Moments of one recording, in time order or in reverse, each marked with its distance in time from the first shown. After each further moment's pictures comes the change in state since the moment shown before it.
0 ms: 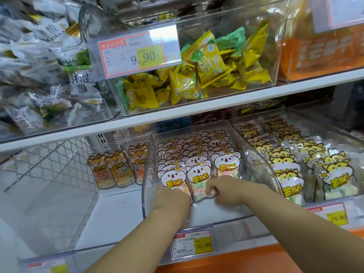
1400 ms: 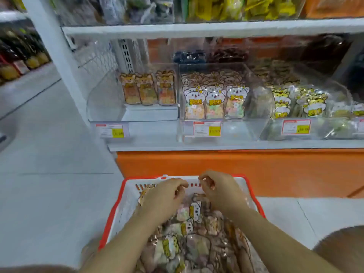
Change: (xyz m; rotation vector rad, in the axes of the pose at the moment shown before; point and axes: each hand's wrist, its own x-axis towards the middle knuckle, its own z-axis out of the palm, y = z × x) left_hand -0.217 0.054 0.144 -0.983 0.236 -0.102; right_hand -0.169 -0.081 0.193 0.231 0.483 -0.063
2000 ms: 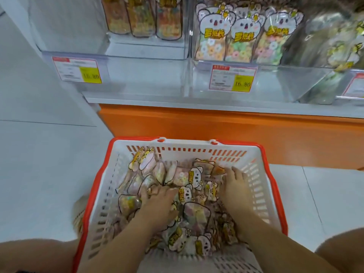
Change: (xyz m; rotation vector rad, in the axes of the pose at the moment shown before) left_hand -0.045 -0.085 0.125 0.304 -0.612 -0.243; right_hand -0.051 0.129 0.115 -0.369 -0.166 0.413
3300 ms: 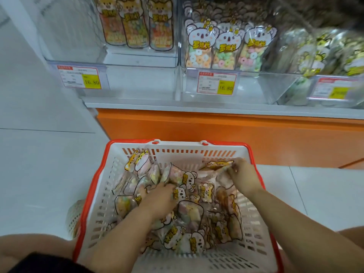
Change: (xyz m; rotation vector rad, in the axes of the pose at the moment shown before) left_hand 0.010 0.011 -0.022 -0.245 -0.017 -0.013; right_hand 0.021 0.010 -0.080 0.326 -0.056 -0.029
